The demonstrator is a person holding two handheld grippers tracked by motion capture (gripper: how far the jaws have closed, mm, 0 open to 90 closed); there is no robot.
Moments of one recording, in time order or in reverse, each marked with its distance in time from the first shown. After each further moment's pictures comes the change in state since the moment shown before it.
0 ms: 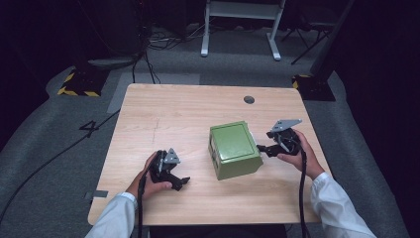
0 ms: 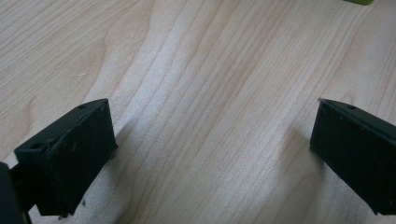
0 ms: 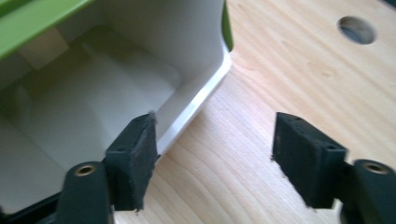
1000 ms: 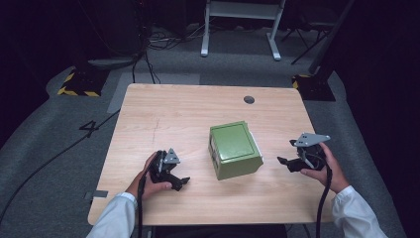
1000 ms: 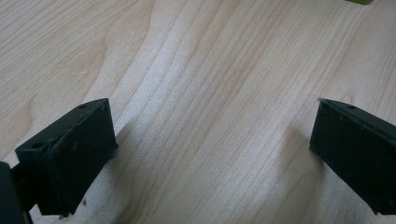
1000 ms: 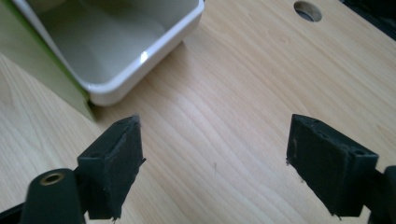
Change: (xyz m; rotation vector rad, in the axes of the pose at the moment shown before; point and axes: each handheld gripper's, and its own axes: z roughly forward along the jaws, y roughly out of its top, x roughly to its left) left arm -0.001 -0.001 0.000 -0.002 0.006 -0.004; right arm 0.003 -0.053 -0.056 -0.023 -0.089 -0.037
